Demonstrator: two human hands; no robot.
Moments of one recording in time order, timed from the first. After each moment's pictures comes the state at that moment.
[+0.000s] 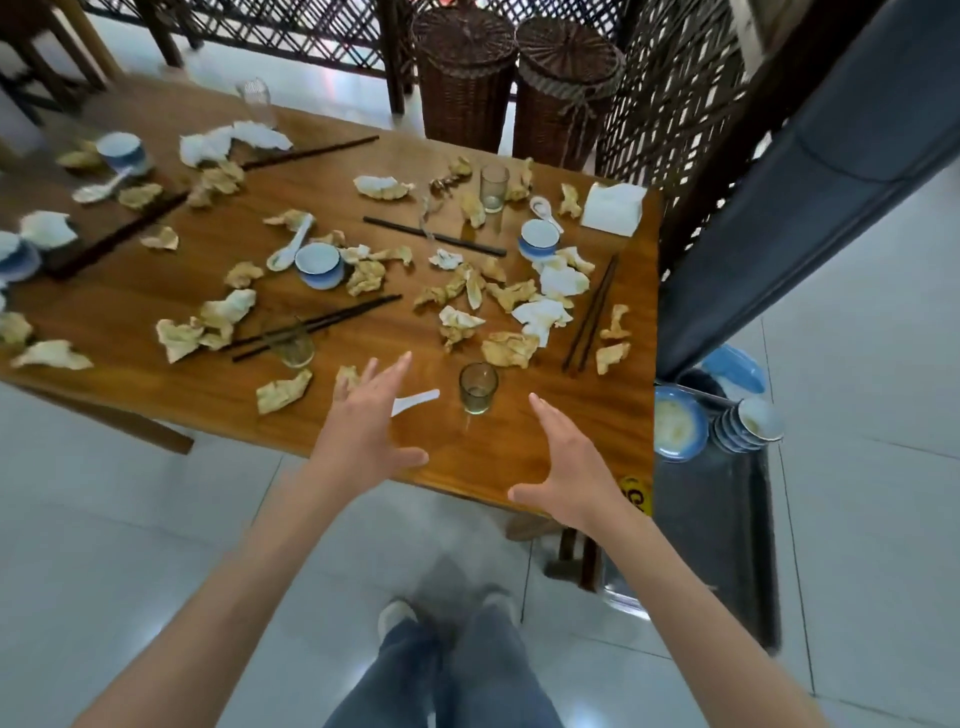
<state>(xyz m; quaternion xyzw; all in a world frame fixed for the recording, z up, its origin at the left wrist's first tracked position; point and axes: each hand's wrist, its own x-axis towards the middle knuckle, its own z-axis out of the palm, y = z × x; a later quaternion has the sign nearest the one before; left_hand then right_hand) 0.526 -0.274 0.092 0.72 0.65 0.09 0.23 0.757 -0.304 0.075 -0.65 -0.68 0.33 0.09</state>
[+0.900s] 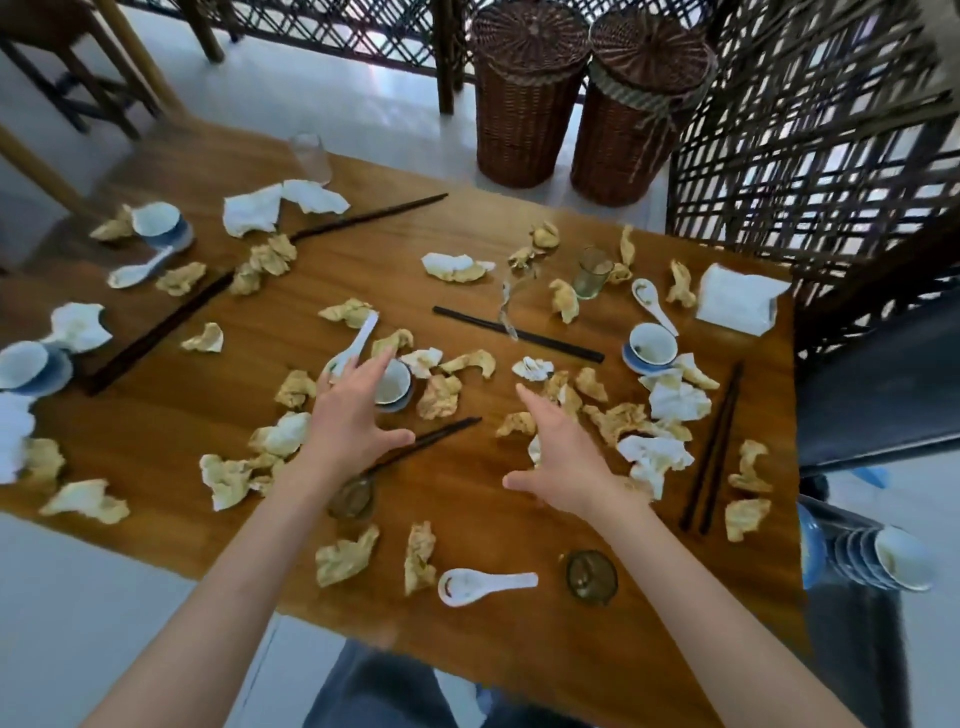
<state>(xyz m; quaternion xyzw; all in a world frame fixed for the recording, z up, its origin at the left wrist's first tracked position) 0.394 -0.039 0.060 0.68 0.70 0.10 0.21 0.636 -0.052 0.054 -0.63 -0.68 0.37 0.03</state>
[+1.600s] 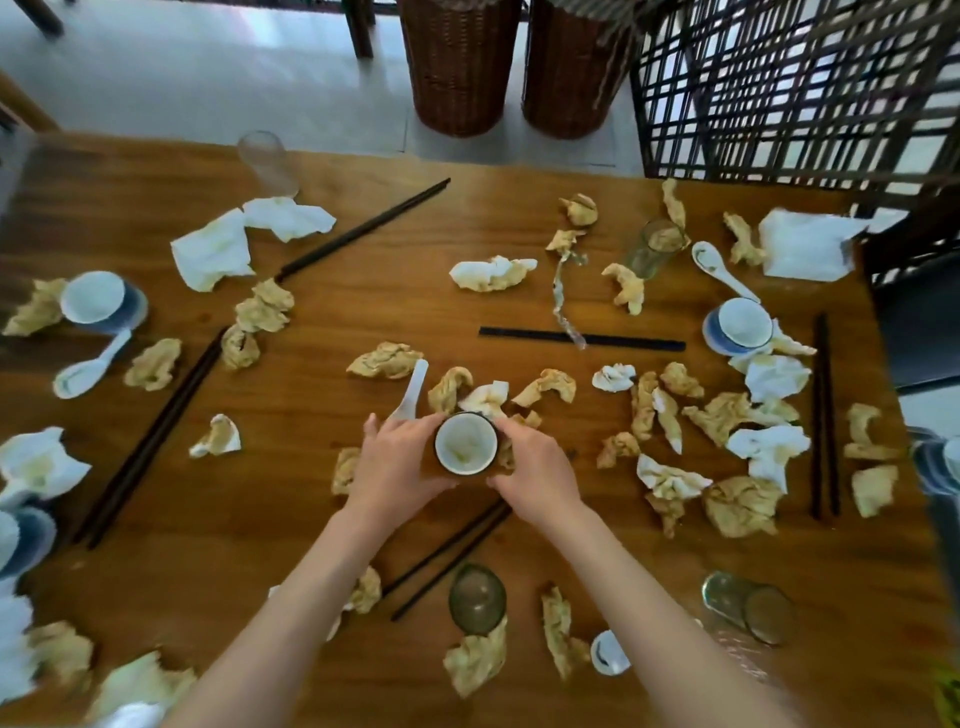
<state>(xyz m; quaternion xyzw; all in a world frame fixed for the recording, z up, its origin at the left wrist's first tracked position) 0.308 0.037 -0.020 0.78 0.57 0.02 0.24 0.477 0.002 -0.014 -0.73 -0.58 0.33 0.09</state>
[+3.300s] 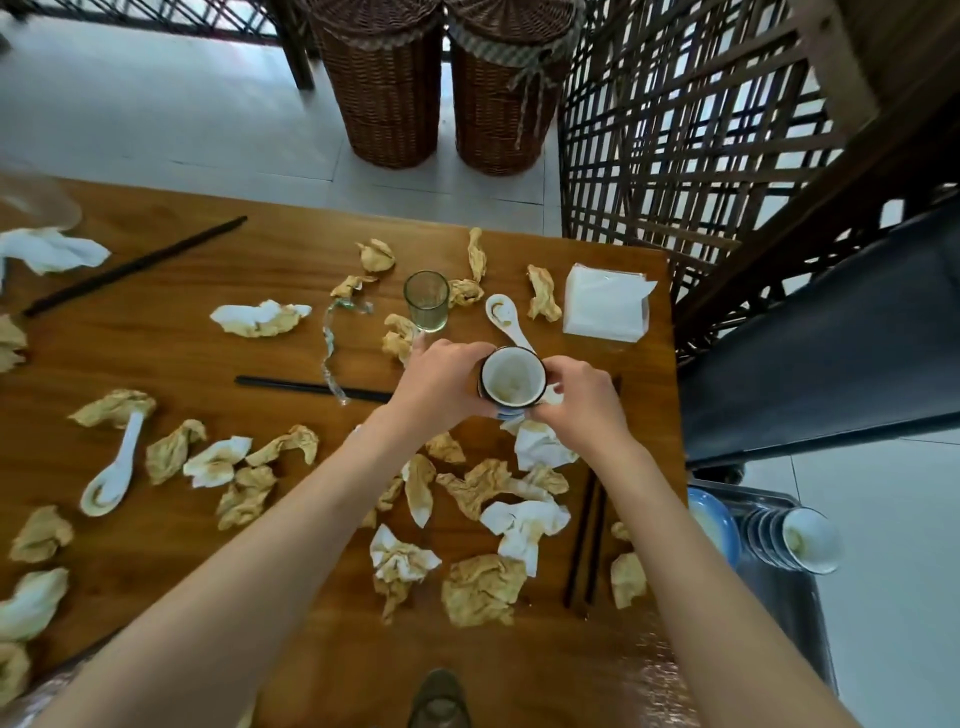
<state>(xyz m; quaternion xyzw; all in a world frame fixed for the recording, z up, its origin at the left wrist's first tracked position) 0.663 0.130 0.012 0.82 0.51 0.02 0.25 0.829 0.076 0.023 -0.75 -0.58 0.29 0.11</state>
